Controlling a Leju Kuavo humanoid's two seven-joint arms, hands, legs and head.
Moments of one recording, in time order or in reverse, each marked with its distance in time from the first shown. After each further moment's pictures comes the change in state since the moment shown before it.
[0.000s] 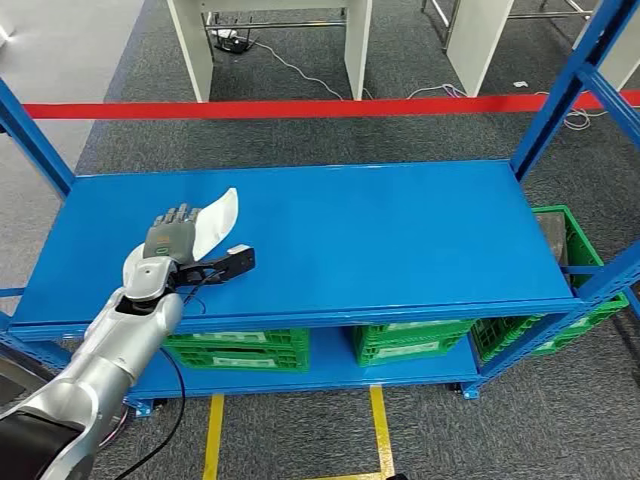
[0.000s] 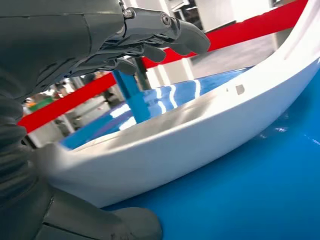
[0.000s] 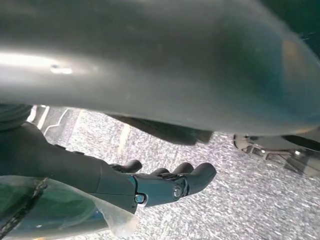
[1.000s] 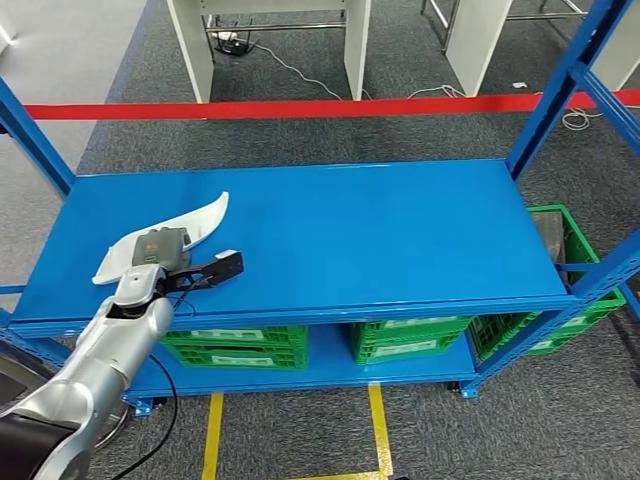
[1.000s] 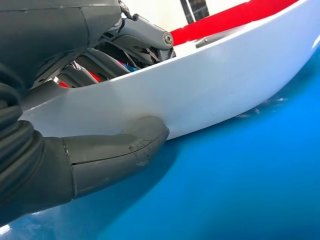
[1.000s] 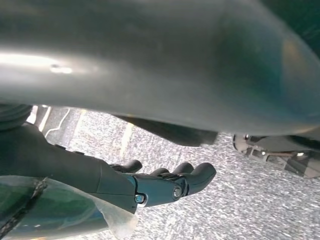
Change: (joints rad) left arm 0.004 0.007 0.069 0.069 0.028 0.023 -0.061; right arm 0.008 -0.005 -0.025 0.000 0.003 -0.005 0.000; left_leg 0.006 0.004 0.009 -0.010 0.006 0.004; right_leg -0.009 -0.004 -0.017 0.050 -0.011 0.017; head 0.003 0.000
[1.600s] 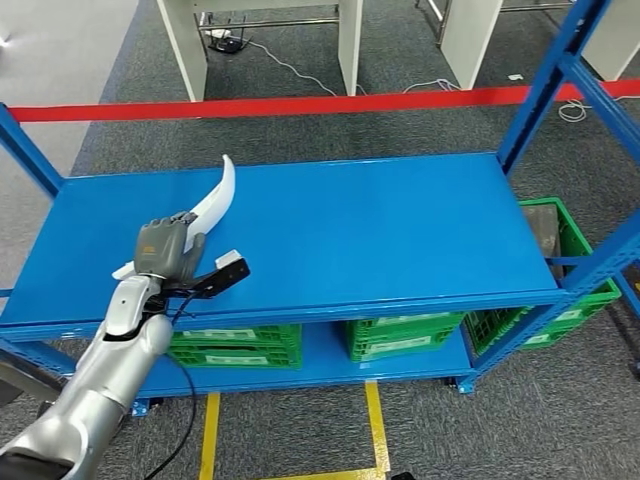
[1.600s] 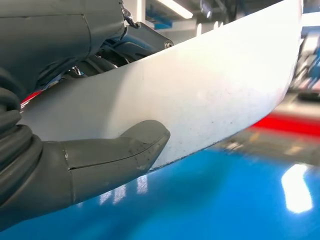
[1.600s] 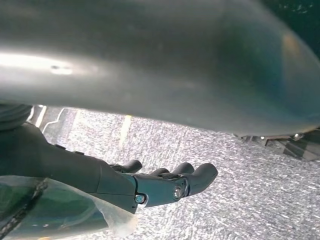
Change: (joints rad) left arm 0.165 0.007 0.000 -0.278 0.151 0.353 -0.328; right arm -0.004 0.000 -0.015 0.000 0.040 -0.013 -0.013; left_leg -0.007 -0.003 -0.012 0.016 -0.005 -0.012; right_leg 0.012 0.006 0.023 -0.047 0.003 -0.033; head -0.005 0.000
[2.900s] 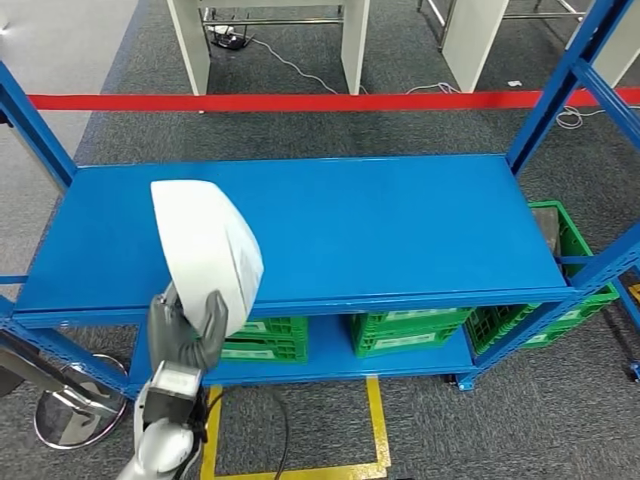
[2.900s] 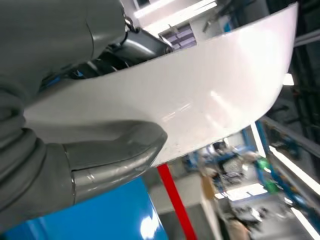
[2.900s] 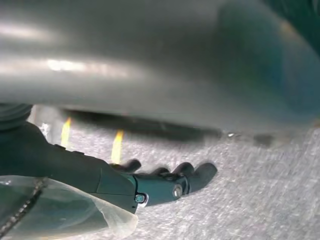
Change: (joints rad) left arm 0.510 -0.140 -0.165 -0.649 0.829 0.029 -0.502; right arm 0.044 0.064 -0.110 -0.007 -0.064 -0.195 -0.084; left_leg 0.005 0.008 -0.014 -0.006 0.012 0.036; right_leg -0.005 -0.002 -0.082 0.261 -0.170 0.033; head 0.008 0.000
